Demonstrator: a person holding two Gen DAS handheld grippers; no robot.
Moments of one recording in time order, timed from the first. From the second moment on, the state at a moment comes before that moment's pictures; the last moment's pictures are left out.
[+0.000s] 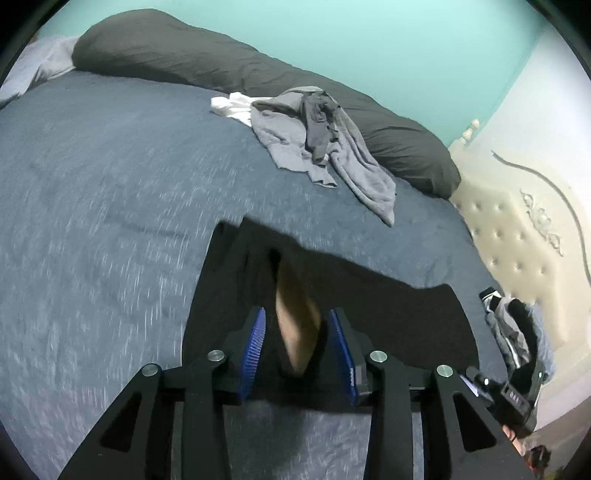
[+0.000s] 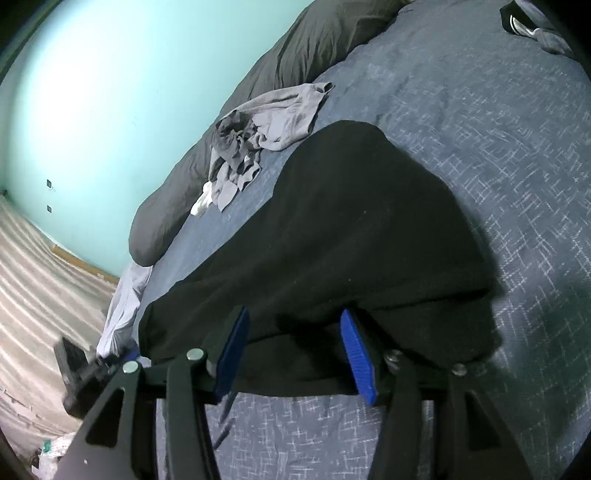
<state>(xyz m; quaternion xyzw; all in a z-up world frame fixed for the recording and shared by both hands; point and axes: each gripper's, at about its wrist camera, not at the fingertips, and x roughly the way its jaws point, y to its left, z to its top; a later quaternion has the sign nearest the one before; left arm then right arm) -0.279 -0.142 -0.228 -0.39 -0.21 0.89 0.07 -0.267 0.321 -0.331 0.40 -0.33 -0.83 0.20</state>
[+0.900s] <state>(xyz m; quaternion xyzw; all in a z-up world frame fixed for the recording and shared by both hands) -0.329 -0.134 -0.239 -0.48 -0.24 0.84 0.11 -0.276 0.324 -0.337 0.39 -0.36 -0.82 0.22</state>
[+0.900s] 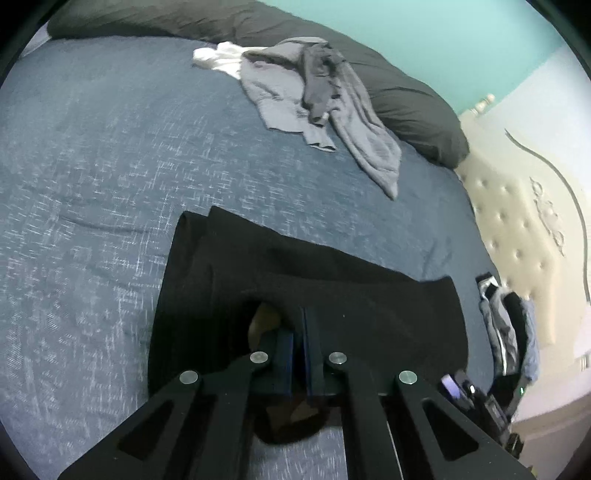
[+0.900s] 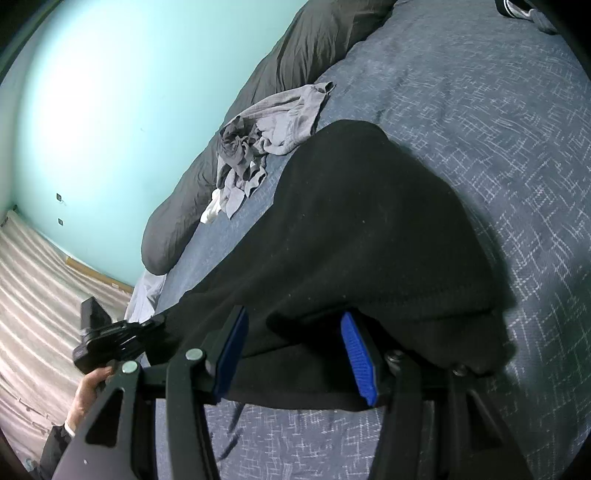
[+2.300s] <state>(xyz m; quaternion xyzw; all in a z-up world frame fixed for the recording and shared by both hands) -0.364 -0.160 -0.222 -0.43 -0.23 0.87 0.08 -0.275 0.326 -0.340 0.39 -0.37 -0.82 0.22</state>
